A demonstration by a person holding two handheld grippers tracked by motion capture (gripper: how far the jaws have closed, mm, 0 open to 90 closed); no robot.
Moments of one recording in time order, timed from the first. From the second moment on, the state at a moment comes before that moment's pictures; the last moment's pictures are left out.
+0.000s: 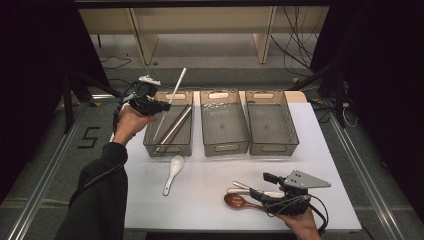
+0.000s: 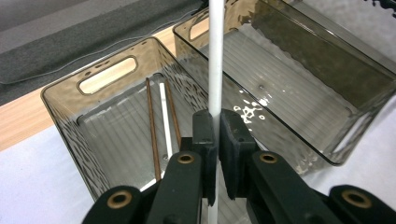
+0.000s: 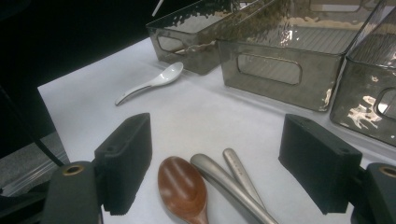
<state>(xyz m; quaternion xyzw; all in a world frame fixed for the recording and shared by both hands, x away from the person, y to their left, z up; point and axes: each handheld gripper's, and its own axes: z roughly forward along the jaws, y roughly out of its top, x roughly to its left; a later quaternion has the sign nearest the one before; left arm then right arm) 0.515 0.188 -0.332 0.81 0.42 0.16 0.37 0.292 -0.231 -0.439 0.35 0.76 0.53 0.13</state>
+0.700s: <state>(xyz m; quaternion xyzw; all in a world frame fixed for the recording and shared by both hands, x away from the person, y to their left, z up) 0.525 0.204 -0.364 0.79 0.46 0.18 0.37 0.292 -0.230 -0.439 0.35 0.76 0.53 0.13</state>
